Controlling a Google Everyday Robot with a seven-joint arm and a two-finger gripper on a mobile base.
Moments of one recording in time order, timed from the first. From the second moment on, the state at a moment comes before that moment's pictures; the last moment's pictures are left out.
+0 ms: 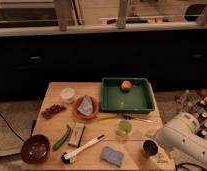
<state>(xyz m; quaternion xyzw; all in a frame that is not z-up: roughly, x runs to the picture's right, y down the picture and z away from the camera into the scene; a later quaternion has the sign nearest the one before) 0.289 0.282 0.698 -0.27 -0.07 -0.34 0.90</state>
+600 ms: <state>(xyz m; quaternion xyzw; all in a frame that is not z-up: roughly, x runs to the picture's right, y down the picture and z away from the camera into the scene) 0.276 0.284 0.681 -0.27 -0.15 -0.40 0.86</state>
